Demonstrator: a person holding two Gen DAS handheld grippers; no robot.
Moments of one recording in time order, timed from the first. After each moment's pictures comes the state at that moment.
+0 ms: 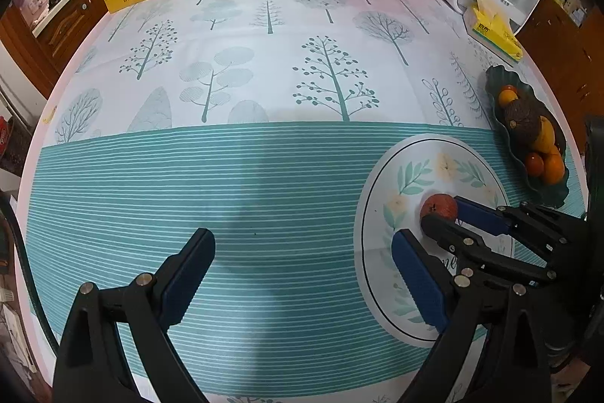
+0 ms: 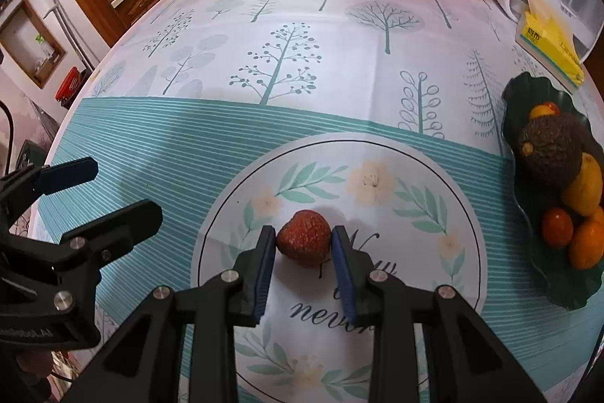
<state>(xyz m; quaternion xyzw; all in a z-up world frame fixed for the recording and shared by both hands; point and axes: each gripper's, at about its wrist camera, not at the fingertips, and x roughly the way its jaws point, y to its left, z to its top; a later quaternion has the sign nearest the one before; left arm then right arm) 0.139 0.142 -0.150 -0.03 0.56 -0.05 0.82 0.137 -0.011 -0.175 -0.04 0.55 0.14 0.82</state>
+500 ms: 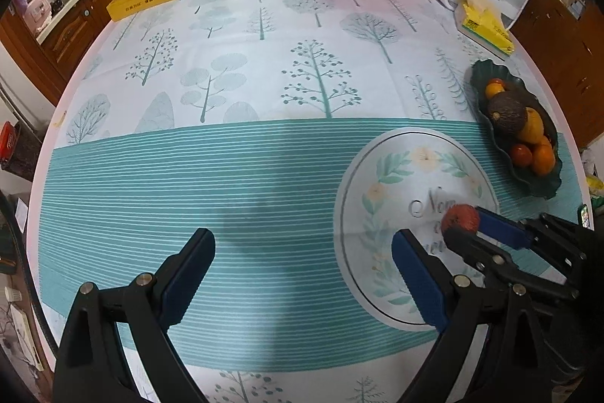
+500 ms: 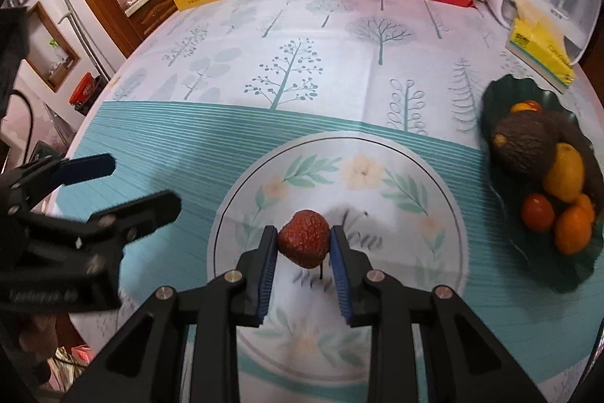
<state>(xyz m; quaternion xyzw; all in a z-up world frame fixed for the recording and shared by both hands) 0.120 0.125 -0.127 -0.01 0.56 -0.04 0.83 0.102 -0.034 -0.143 -0.02 0.54 0.16 0.83</state>
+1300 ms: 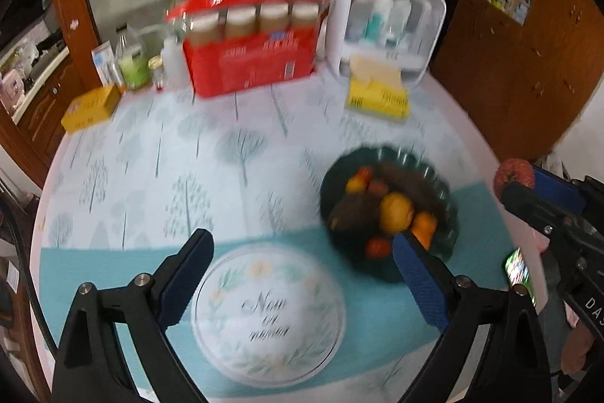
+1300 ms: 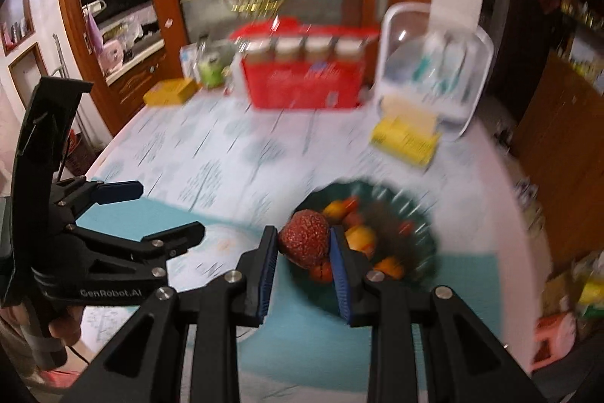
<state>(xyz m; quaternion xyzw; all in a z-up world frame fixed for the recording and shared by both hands) 0.148 -0.049 0.019 0.01 0.46 -0.11 0.88 0.087 -0.207 0.046 -0.06 0.39 0.09 0.92</state>
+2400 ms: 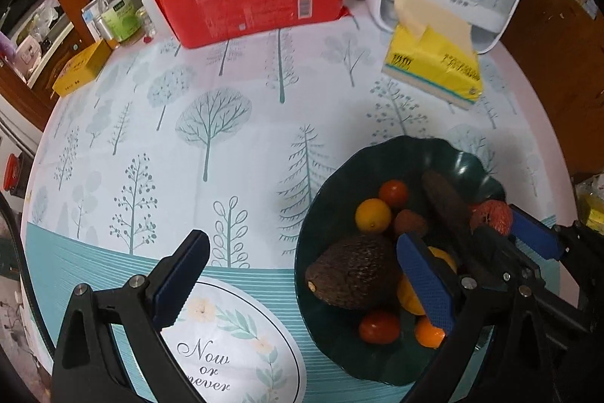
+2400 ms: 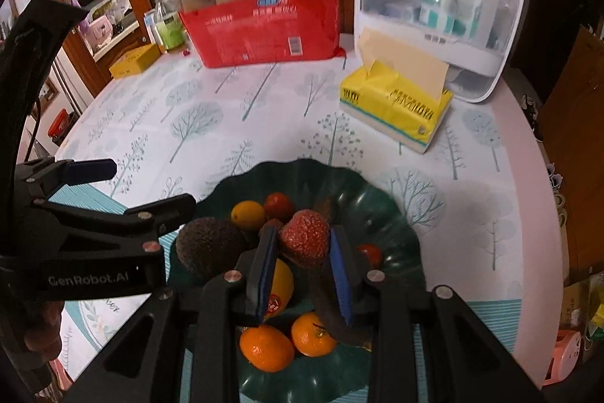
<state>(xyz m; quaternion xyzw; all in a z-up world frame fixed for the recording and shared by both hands) 0.264 -0.126 -0.106 0.02 0.56 0.00 0.83 0.217 -0.279 -0.096 -0.04 0.48 0.13 0.87</state>
